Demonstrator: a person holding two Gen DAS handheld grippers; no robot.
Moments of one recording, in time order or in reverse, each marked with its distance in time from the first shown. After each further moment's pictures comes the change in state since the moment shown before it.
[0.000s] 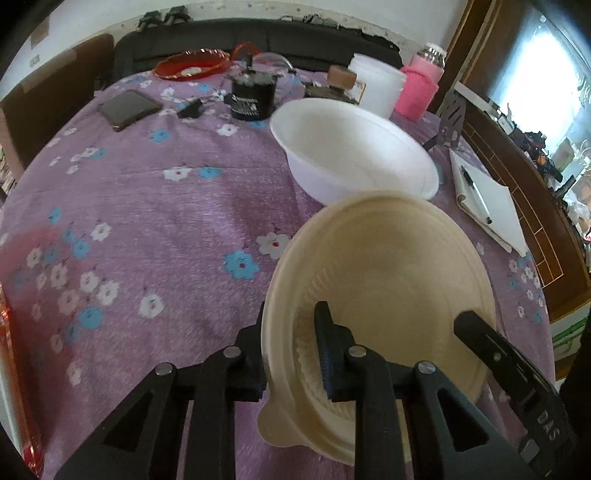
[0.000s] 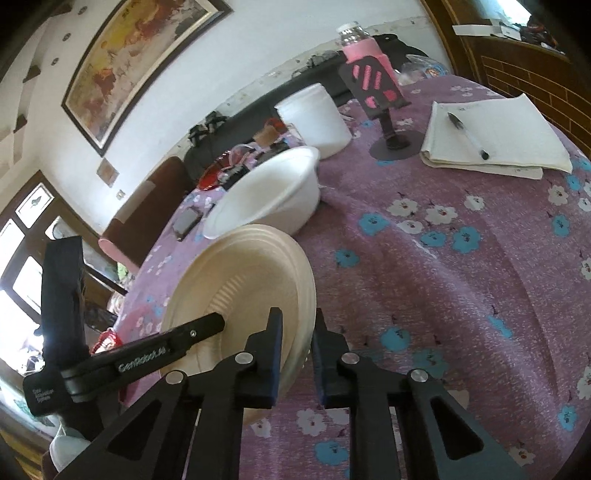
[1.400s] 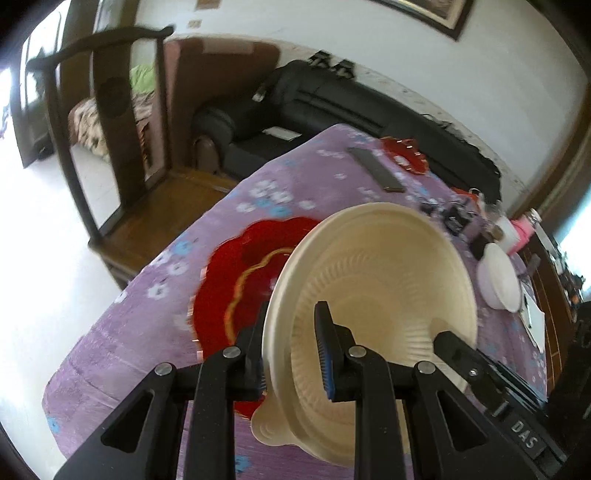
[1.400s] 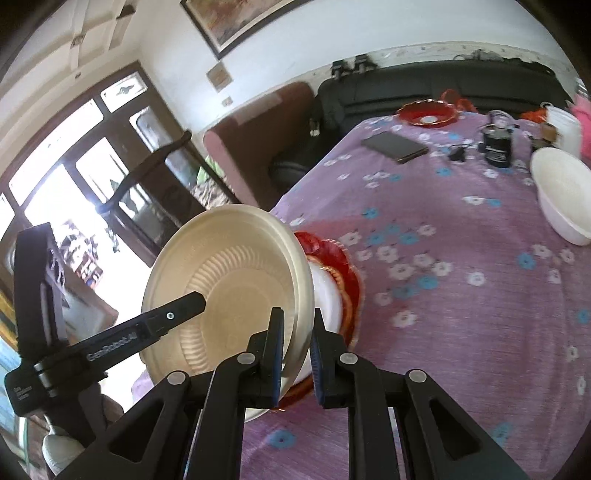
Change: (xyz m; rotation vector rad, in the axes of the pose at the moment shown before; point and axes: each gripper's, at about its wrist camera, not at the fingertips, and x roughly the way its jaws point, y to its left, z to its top) left arm -0.180 0.273 -0.105 -0.446 -0.233 0.179; right arm 0.081 0.290 -0.104 -0.398 0.224 0.231
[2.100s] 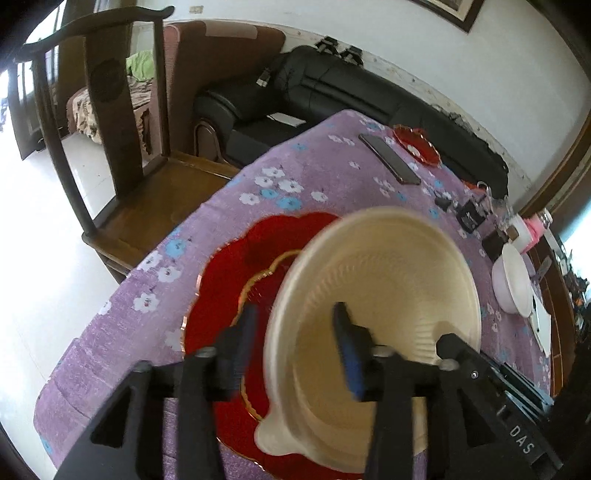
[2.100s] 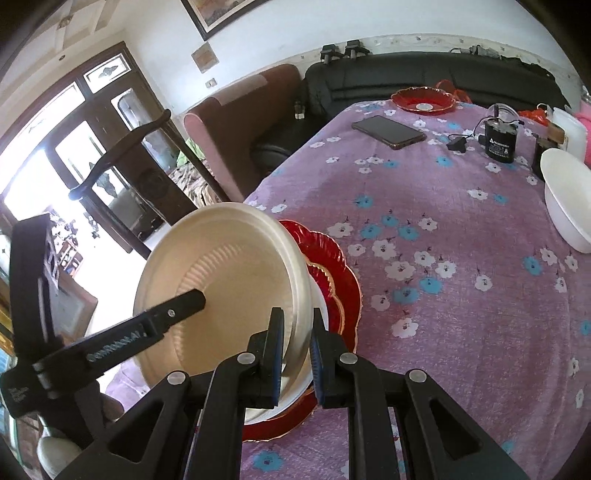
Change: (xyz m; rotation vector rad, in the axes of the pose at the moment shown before) left arm 0.029 0.006 0.014 -0.013 0.028 0.005; right arm 0.024 -0.004 0.007 0.005 0.042 -0.097
